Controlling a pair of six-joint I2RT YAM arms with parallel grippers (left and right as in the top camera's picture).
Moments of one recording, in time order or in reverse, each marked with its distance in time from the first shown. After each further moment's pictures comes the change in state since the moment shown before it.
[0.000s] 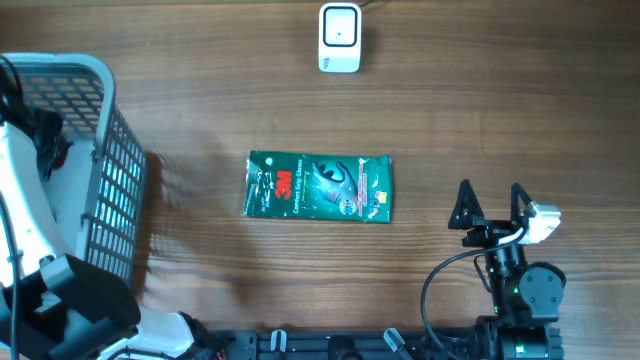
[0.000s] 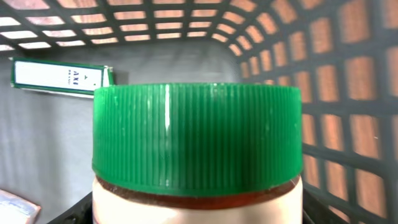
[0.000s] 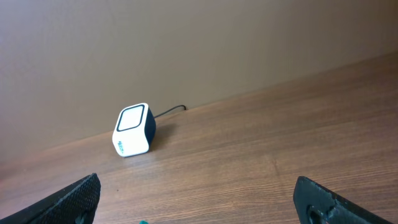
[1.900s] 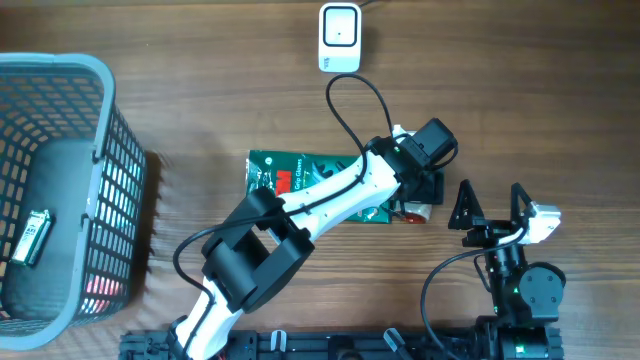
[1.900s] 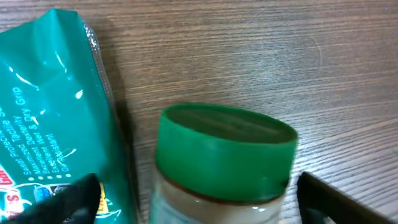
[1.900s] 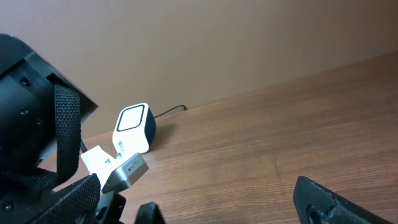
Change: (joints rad) left arm -1.448 0.459 0.030 0.359 0.314 0.069; right arm 0.000 0.000 0.000 0.000 0.000 0.000
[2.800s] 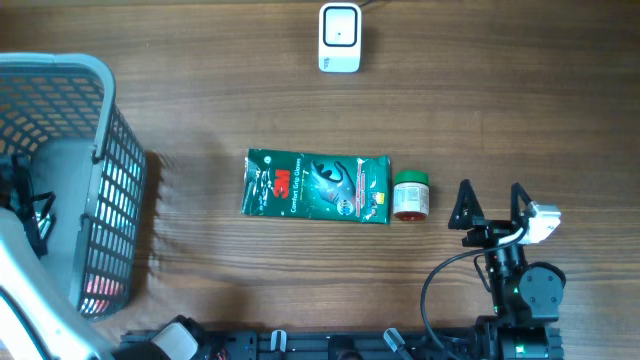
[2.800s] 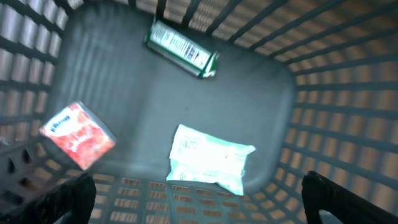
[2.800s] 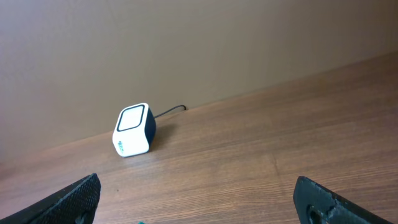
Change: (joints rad) left arm 1.632 -0.780 -0.158 -0.568 -0.273 -0.303; right arm 0.000 0.000 0.000 0.000 0.000 0.000
